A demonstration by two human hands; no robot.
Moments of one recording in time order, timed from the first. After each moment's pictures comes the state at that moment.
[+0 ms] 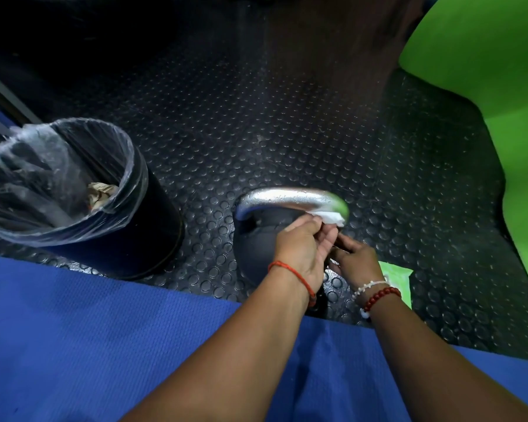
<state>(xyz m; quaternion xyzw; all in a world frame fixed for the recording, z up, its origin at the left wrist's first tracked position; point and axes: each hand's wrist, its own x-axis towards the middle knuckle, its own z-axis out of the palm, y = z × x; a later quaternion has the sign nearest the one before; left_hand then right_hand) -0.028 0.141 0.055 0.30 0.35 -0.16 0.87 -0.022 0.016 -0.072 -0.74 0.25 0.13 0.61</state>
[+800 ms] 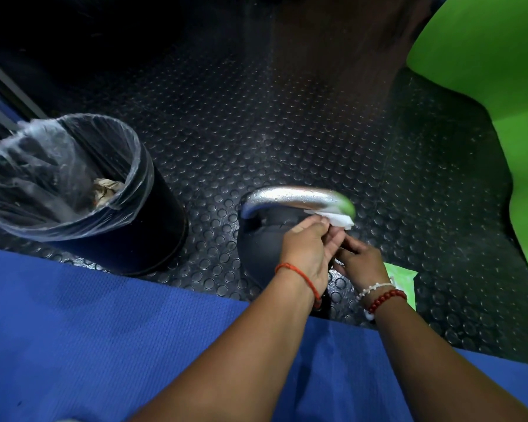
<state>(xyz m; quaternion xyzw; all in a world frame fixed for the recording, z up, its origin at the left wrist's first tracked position) -0.031 0.139 0.052 0.32 0.34 -0.15 0.87 -0.025 0.017 -0.070 -0.74 0.25 0.12 0.61</state>
